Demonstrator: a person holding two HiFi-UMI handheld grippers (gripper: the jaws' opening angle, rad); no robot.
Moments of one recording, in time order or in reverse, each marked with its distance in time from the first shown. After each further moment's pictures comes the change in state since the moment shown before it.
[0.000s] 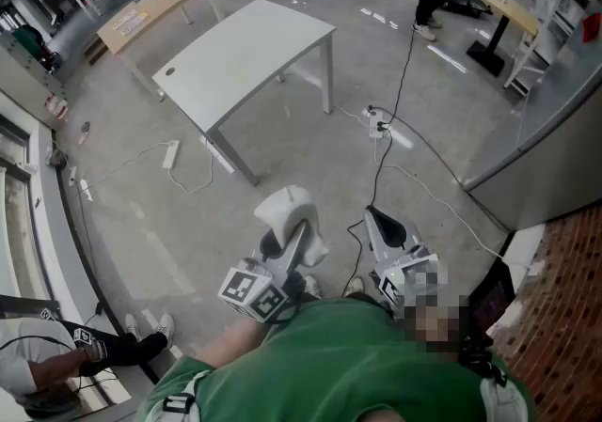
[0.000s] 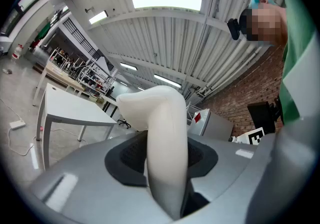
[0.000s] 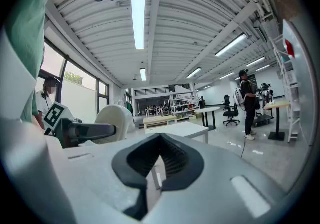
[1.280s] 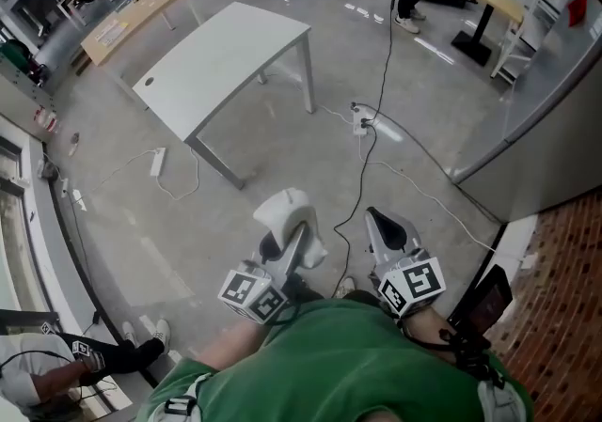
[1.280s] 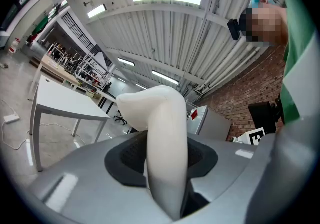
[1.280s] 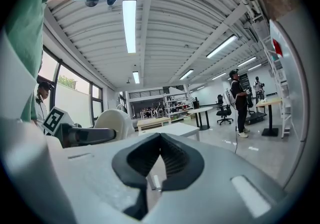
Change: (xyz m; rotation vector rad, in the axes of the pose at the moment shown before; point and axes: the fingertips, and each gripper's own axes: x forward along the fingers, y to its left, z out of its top) left arm 0.044 -0.034 -0.029 -0.026 0.041 -0.025; right arm -0.033 -0.057 -0.001 0.051 -0.019 -0.062
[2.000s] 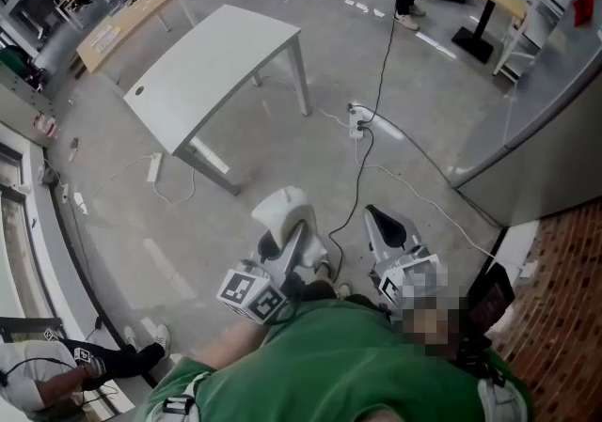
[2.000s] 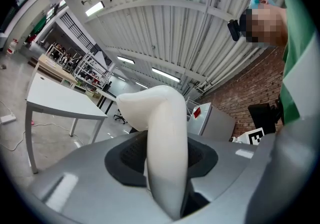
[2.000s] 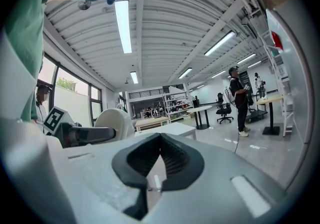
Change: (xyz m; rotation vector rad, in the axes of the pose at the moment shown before) left arm 0.074 -0.003 -0.010 0.015 0.016 0.005; right arm 0.023 -0.072 0.004 0.020 0.007 0.012
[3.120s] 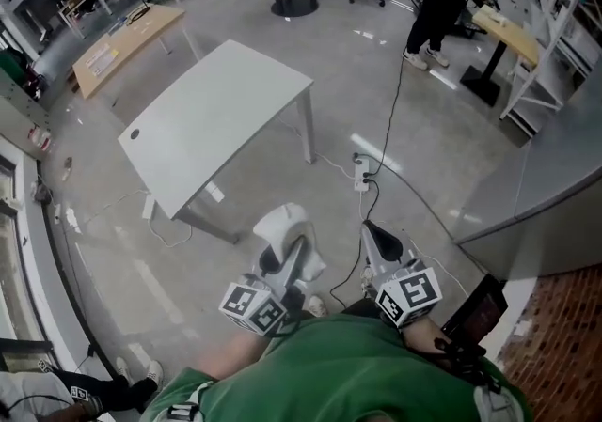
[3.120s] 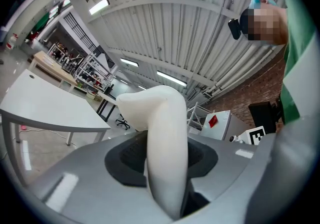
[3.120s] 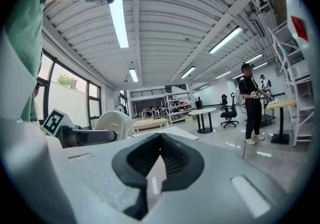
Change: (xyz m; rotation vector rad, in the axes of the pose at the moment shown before) left arm 0.145 0.120 0.063 -0.023 -0.050 0.011; right arm 0.181 -0.080 0.049 -0.040 0.000 0.024
